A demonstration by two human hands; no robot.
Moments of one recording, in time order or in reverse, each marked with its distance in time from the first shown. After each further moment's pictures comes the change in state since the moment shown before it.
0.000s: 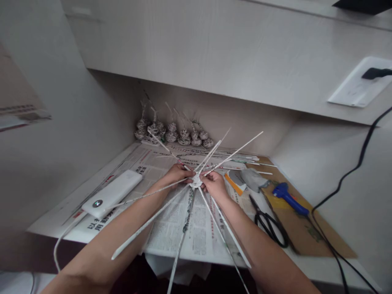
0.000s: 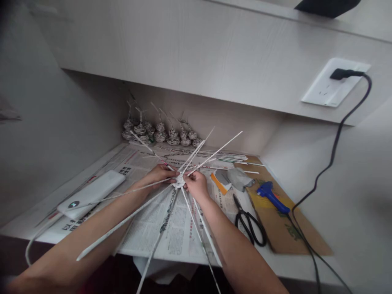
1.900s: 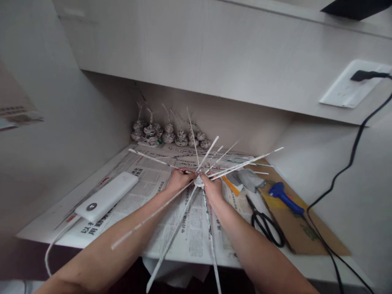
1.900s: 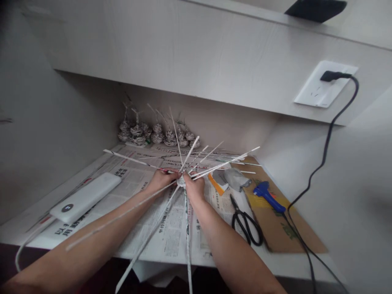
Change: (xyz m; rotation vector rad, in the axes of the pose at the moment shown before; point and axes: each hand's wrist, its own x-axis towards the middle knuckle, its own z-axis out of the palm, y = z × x) left_hand -0.004 -0.018 0.025 0.199 0.183 0.287; right_hand 0.001 0.006 0.008 0.139 0.274 -0.082
